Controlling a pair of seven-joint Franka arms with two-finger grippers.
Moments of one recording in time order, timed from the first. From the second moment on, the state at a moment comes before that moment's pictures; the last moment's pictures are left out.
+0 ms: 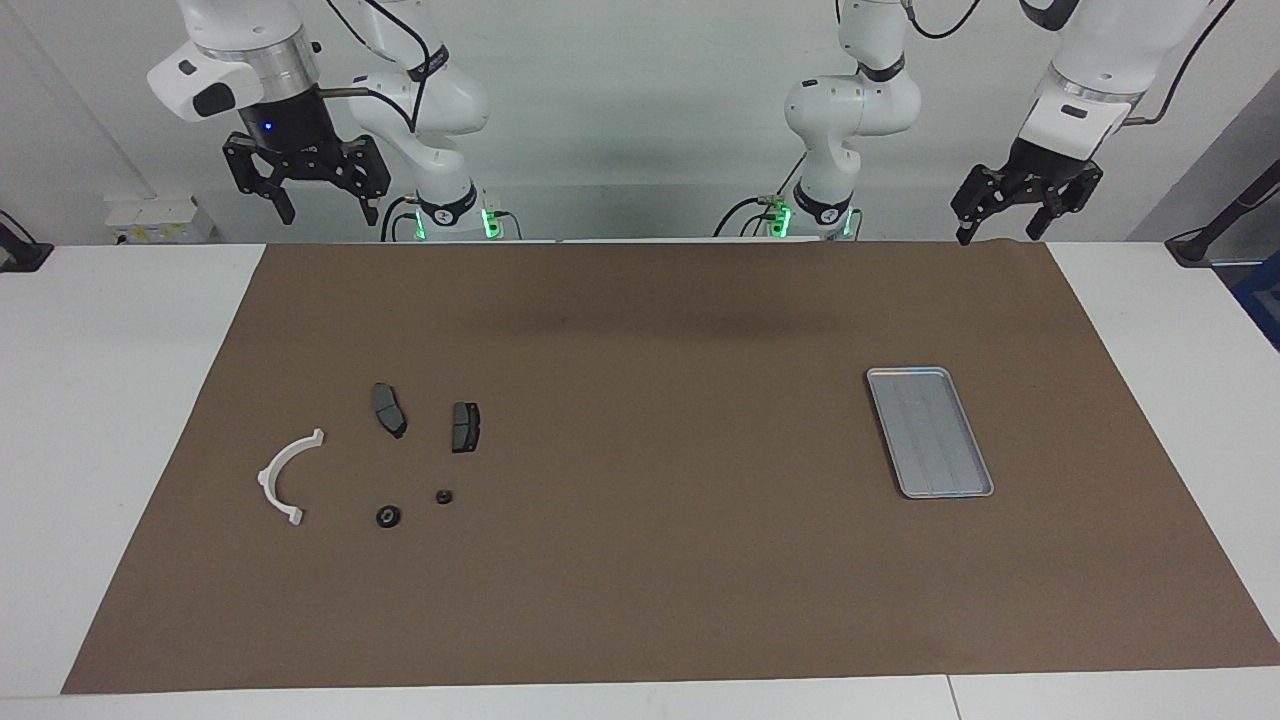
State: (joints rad) left arm -0.05 -0.17 0.00 -1.72 0.01 1.59 -0.05; right arm -0.04 -0.11 0.11 -1.61 -0.03 1.53 0.08
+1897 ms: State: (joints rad) left arm -0.05 -0.21 -0.05 -1.84 0.01 1.69 -0.09; right arm 0.04 0.61 0.11 -1.59 -0.16 2.17 0.45
